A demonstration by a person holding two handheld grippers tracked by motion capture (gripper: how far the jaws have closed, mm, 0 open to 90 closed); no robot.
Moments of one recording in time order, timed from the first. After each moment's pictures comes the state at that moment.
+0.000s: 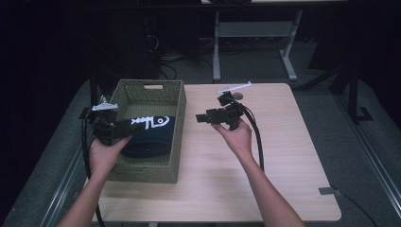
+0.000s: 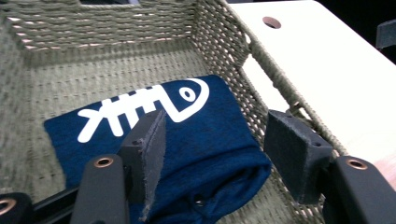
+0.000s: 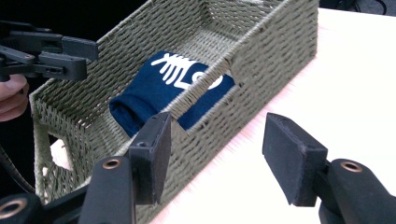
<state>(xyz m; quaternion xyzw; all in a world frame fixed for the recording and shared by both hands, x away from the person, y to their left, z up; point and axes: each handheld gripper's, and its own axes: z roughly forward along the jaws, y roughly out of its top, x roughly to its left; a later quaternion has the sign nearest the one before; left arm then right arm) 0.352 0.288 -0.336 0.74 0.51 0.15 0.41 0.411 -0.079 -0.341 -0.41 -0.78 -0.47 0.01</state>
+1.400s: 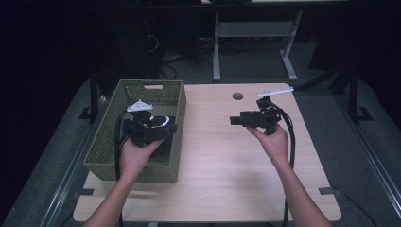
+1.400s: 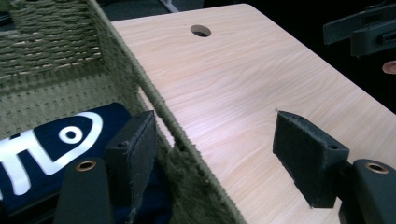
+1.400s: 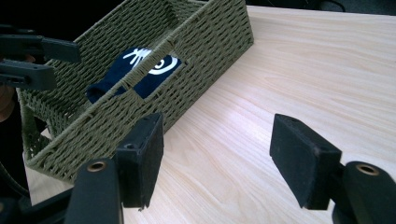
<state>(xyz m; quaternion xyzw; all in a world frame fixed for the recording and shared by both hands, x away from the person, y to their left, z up) 0.345 0.200 -0.330 0.77 0.44 0.12 0.45 0.393 -0.177 -0.344 -0.43 -0.76 -0.48 -0.01</state>
